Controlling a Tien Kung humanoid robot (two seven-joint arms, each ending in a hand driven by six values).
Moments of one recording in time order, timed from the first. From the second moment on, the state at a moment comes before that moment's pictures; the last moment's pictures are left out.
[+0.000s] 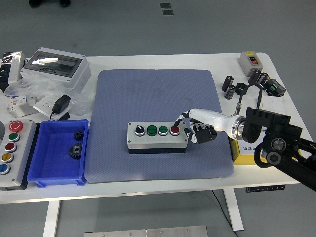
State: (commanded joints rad) left arm -0.03 0.09 -1.55 -0.18 1.67 0.03 0.28; right arm 0.59 -0.57 0.66 1.65 -1.47 0.25 -0.38
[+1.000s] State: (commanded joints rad) left arm -0.03 0.09 -1.55 -0.18 1.66 0.03 0.28; right arm 0.51 -0.57 0.82 1.67 -1.36 0.19 -0.27
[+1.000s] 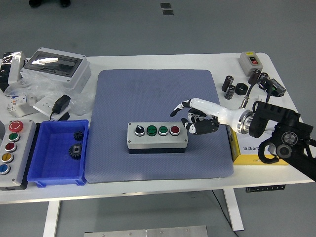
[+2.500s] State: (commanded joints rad) left arm -0.02 0.08 -1.57 -0.18 1.67 0.03 0.28; right arm 0.23 -0.23 1.08 1.33 -0.77 -0.17 0.30
